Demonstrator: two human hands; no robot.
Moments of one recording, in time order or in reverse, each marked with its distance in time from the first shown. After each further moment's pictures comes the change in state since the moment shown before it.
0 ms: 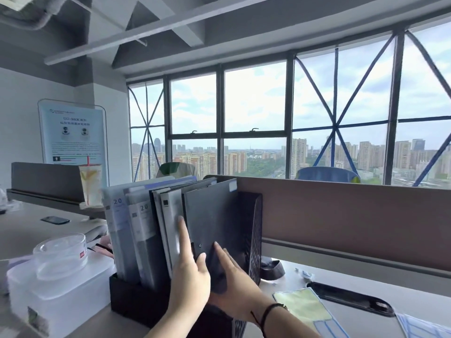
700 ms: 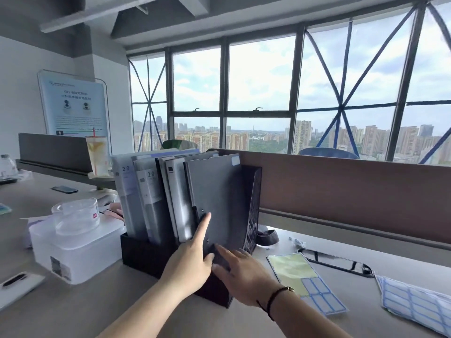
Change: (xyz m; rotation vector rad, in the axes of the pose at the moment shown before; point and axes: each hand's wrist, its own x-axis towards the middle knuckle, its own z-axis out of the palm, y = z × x) left_hand -0.035 -0.006 -0.033 0.315 -0.497 -0.043; right_hand -0.054 0.003 0.009 -0.412 -0.065 0.019
